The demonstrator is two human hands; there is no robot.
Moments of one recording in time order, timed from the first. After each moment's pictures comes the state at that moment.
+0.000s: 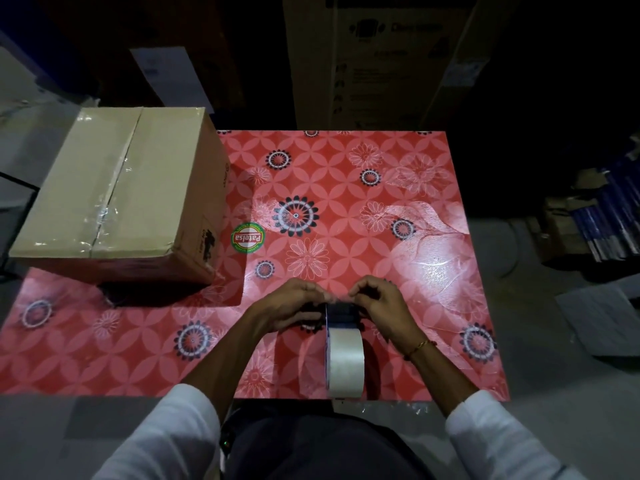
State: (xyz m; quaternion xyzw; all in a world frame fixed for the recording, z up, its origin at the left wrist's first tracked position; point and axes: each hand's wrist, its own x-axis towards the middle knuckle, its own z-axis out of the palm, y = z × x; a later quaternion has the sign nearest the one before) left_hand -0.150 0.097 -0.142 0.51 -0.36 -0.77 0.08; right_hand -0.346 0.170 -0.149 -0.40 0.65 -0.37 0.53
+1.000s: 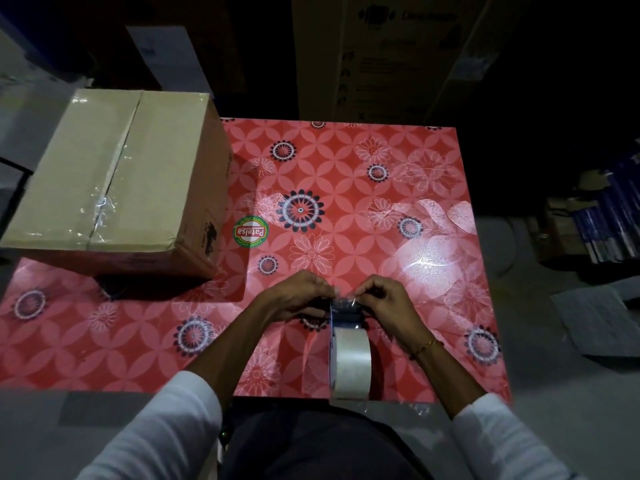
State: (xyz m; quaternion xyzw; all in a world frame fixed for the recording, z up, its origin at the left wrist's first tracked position) left_hand -0.155 0.081 -0.144 0.51 -0.40 -0.76 0.03; right_hand -0.344 0.164 -0.150 -0.39 0.66 -0.35 0.53
